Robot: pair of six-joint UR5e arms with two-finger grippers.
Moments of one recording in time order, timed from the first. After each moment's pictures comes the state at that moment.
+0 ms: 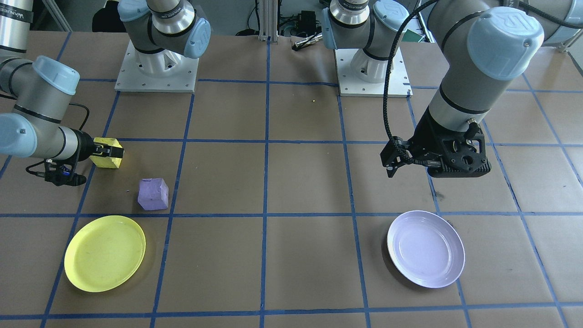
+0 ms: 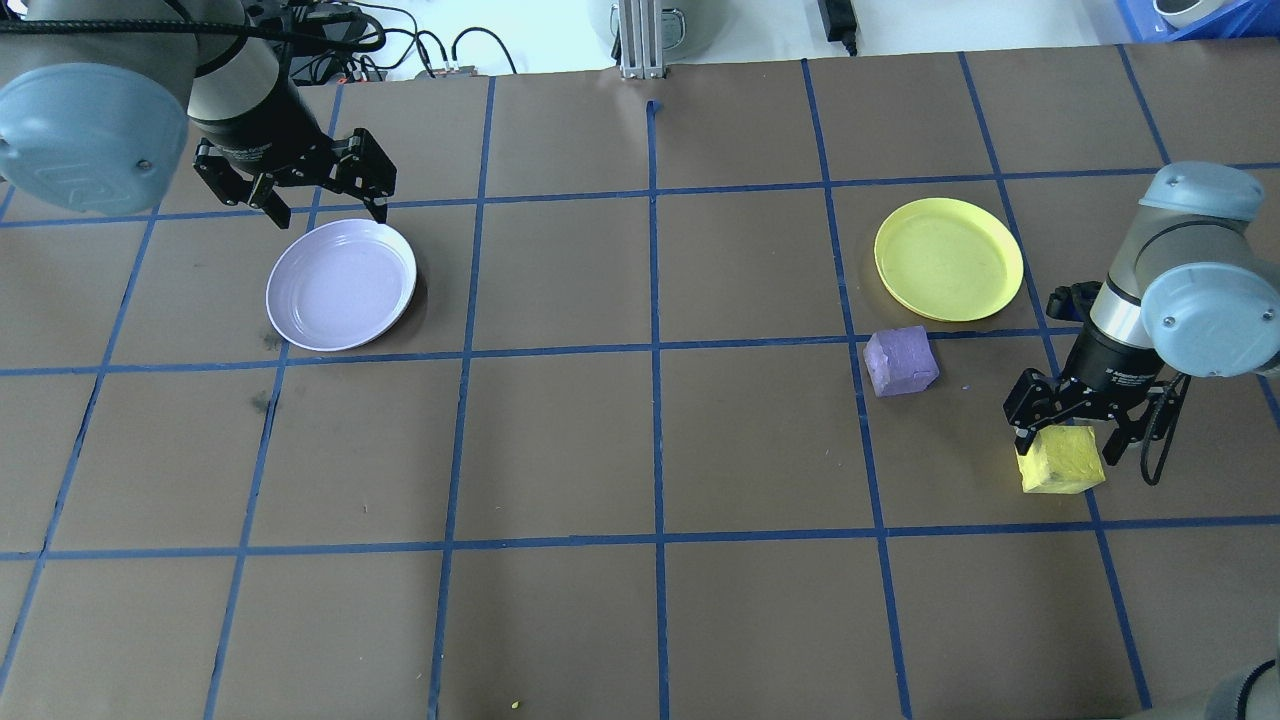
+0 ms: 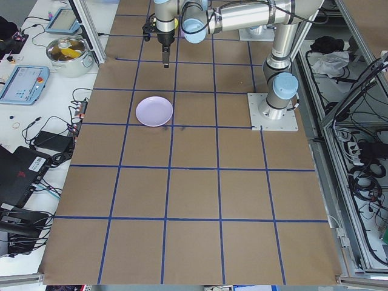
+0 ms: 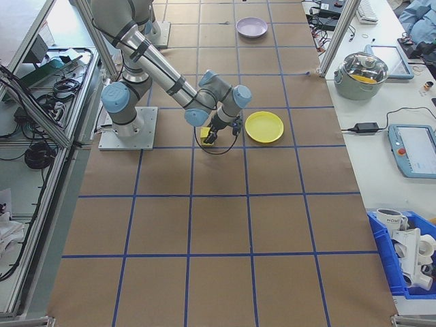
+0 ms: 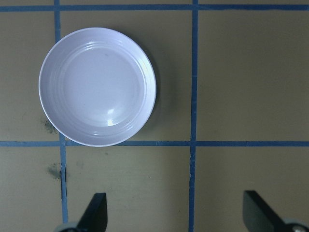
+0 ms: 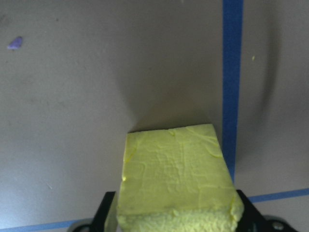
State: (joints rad) left arm -1.49 -1.71 -1.58 -1.36 1.59 0.06; right arm 1.14 -1.32 2.05 -1.86 -1.71 -0.22
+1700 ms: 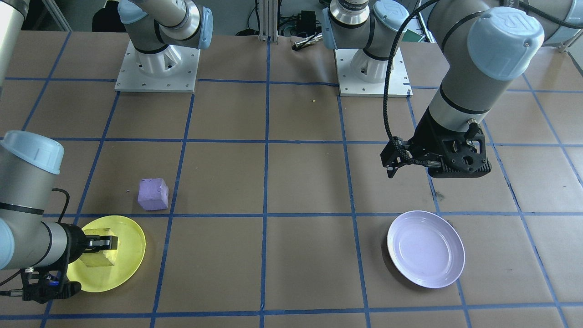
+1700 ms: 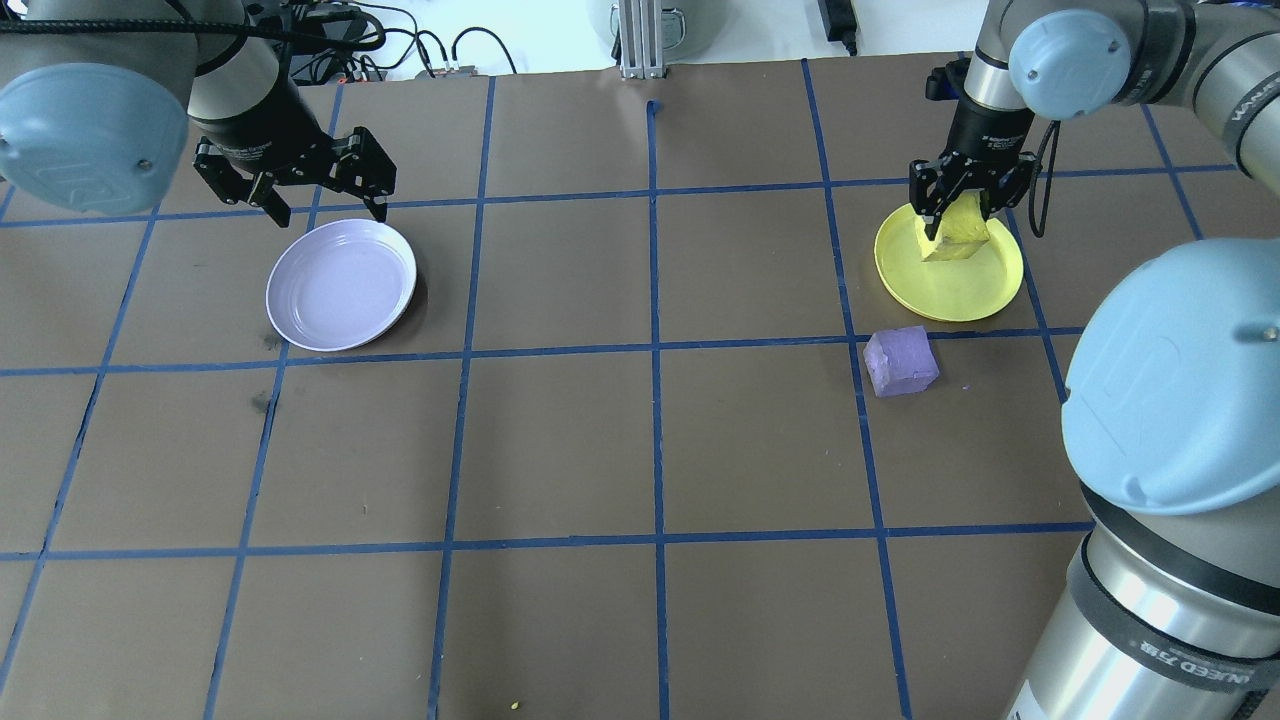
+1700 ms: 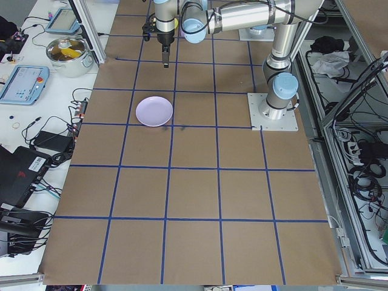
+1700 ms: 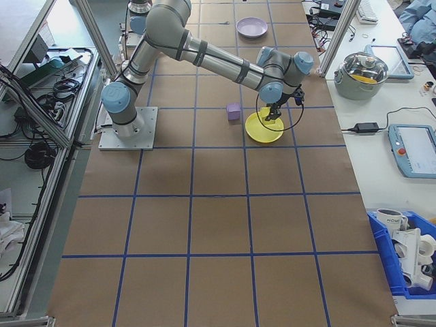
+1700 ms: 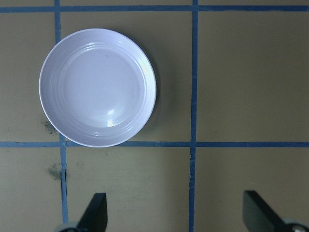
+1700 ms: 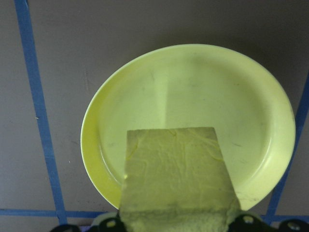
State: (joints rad) left arm -1.49 -1.71 -1.58 -1.36 1.59 0.06; right arm 1.40 -0.95 1.31 -1.68 -1.62 -0.21
